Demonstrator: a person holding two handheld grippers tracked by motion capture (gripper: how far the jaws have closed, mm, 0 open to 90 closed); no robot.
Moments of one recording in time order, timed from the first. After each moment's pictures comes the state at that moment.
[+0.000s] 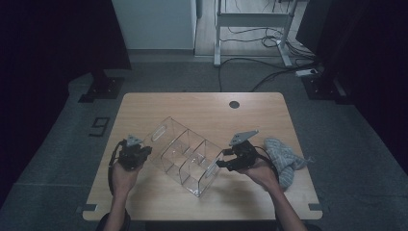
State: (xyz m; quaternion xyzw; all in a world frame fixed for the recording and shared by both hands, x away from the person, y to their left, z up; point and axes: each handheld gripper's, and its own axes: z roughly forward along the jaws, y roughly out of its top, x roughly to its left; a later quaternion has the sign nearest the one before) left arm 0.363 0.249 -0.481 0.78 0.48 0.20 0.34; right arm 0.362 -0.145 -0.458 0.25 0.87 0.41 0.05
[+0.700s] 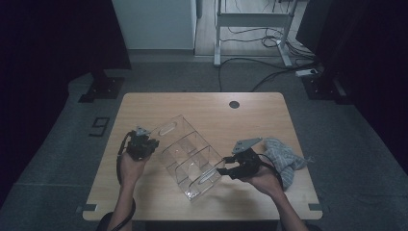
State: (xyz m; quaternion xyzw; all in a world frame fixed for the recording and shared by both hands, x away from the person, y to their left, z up) left arm 0.397 0.230 -0.478 0.79 0.48 0.19 0.32; right arm 0.335 -0.149 -0.453 0.24 0.87 0.42 0.03
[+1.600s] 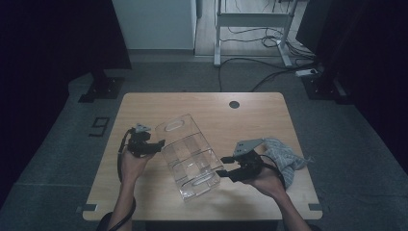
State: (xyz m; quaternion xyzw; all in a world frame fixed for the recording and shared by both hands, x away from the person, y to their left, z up) left arm 0.393 0.235 -0.472 0.77 0.49 0.18 0.35; right arm 0.322 -0.146 -0.429 0.20 0.87 0.44 0.04
